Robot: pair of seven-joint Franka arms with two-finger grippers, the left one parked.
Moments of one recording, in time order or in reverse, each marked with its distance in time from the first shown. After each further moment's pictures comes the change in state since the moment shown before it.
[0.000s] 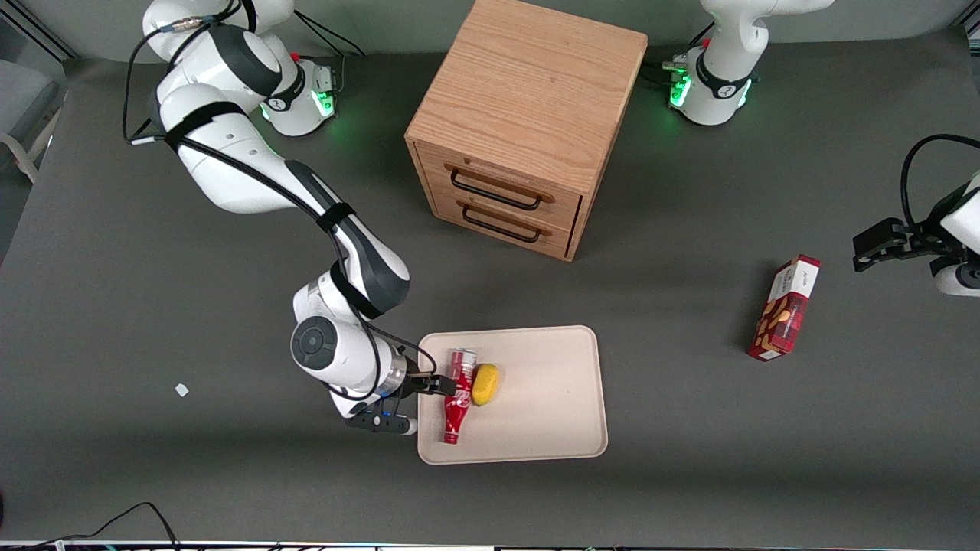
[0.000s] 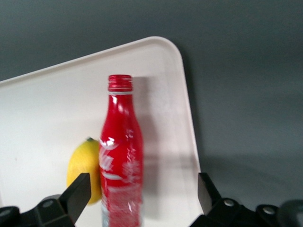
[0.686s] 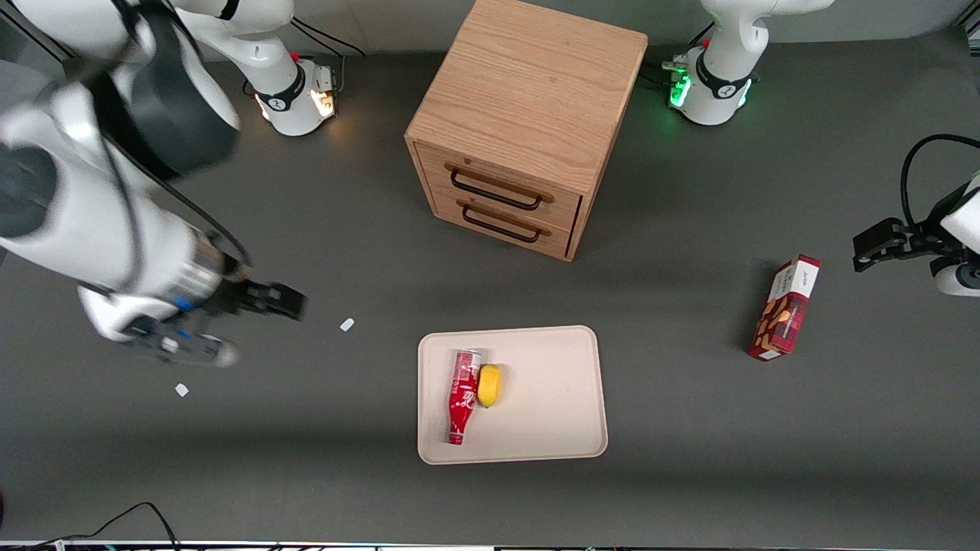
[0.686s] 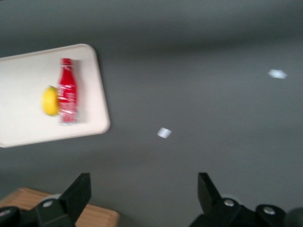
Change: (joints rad) arm -0.132 -0.564 -0.086 0.036 0.002 -0.747 -0.154
